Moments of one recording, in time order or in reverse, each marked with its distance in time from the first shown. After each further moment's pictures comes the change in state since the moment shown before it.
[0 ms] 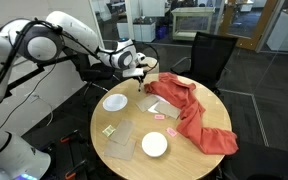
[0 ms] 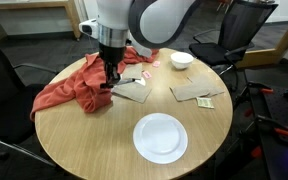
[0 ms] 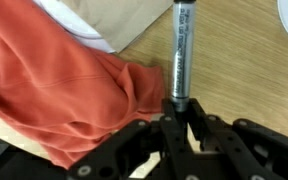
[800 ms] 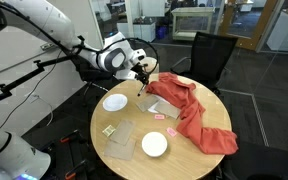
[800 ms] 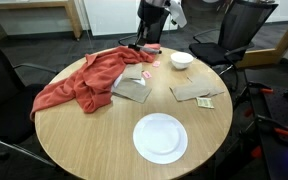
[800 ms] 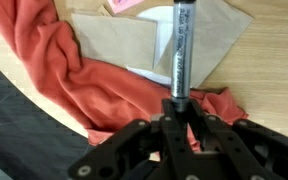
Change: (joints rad) arm -0.015 -0.394 -0.197 -0.456 -0.045 0.212 0.298
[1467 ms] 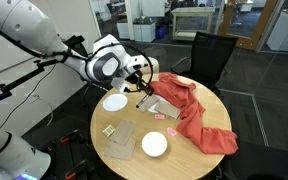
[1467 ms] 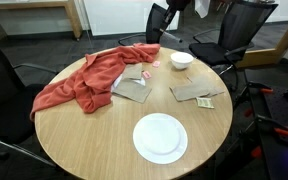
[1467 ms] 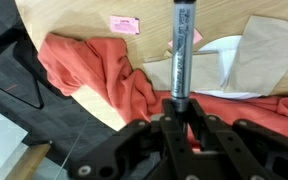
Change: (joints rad) arm 0.015 -0.182 -0.215 -0.211 -0.258 0.078 0.390
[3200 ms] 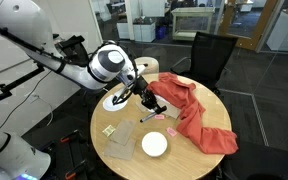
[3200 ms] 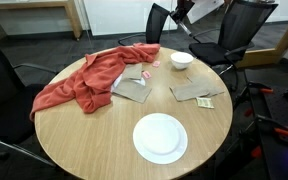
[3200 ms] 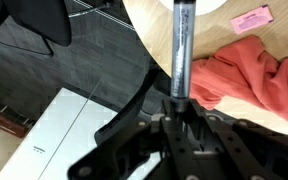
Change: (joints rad) arm -0.096 -0.008 0.016 0.068 -0.666 -0.390 1.087
